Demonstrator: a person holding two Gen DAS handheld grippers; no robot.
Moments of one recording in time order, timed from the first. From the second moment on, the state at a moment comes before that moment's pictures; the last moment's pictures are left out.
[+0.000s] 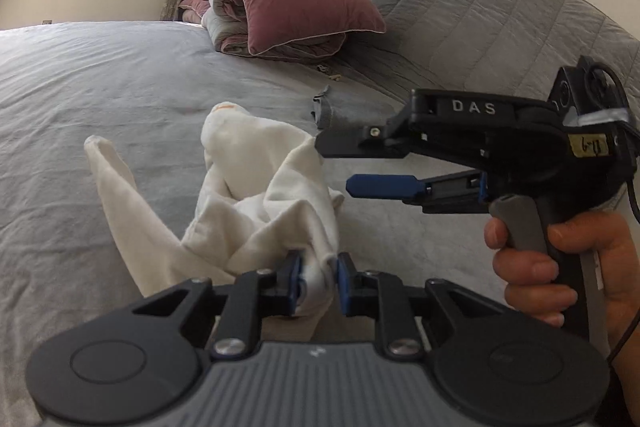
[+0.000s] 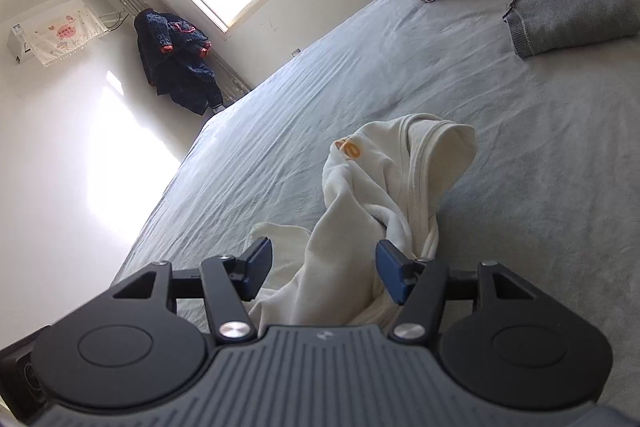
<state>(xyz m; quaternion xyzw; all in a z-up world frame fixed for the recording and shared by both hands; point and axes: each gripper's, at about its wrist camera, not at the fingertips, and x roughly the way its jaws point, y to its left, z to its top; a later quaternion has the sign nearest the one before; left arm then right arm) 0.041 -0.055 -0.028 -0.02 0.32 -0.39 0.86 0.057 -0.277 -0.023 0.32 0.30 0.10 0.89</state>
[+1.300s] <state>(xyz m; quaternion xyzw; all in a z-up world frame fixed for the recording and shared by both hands) 0.165 -0.090 -0.017 -0.06 0.39 -0.30 0.87 0.019 -0.341 -0.052 0.30 0.34 0.03 0.89</state>
